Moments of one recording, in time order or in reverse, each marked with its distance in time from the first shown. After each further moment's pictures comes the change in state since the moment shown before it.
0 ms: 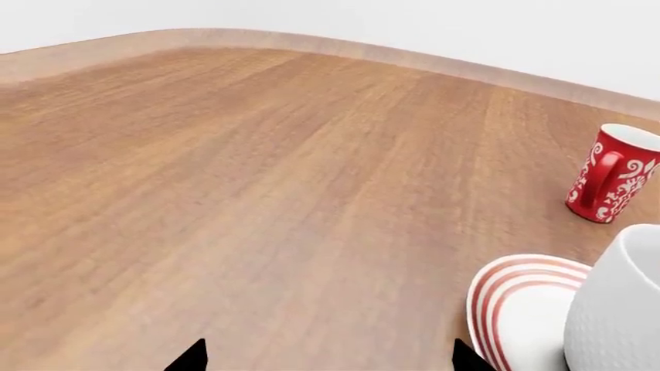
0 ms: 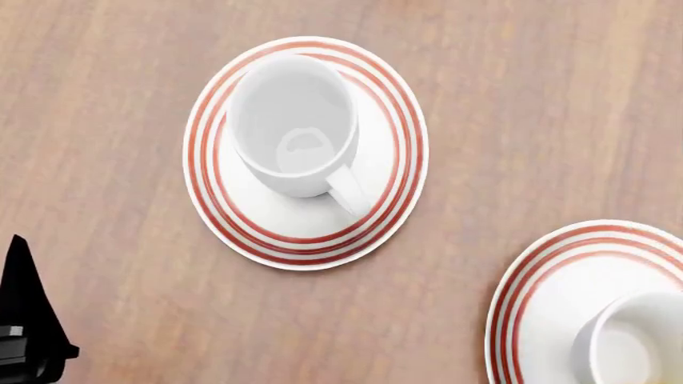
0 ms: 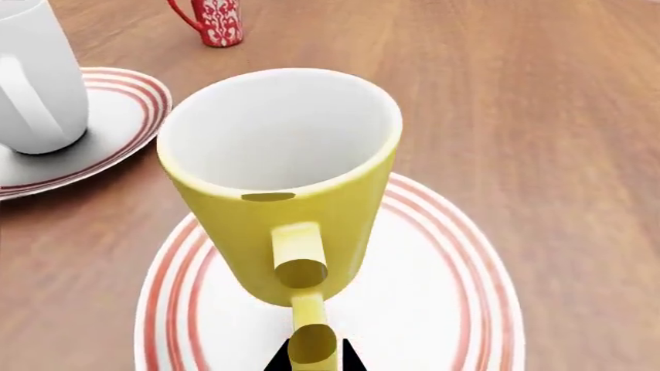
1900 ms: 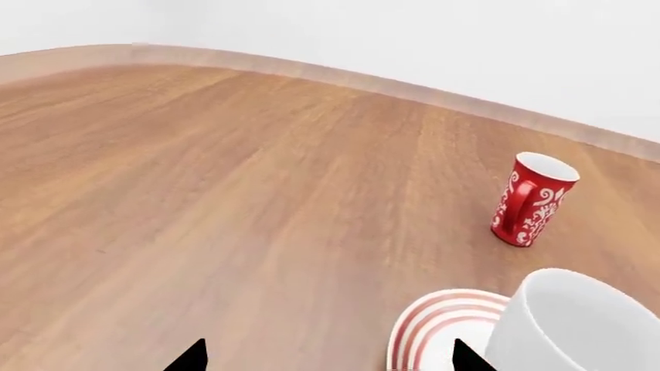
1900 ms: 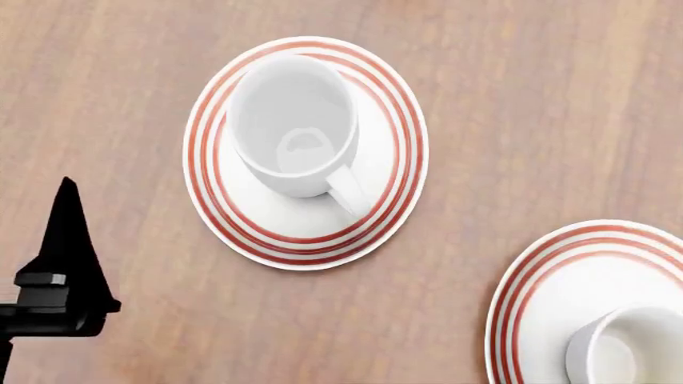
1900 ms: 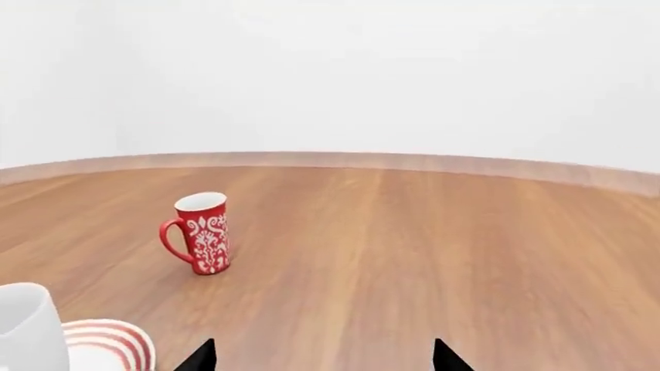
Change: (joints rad) left arm -0.217 -0.008 0.082 0.060 -0.069 -0.177 -0.006; right arm 0.108 0.125 0.014 -0.211 0.236 -0.049 0.159
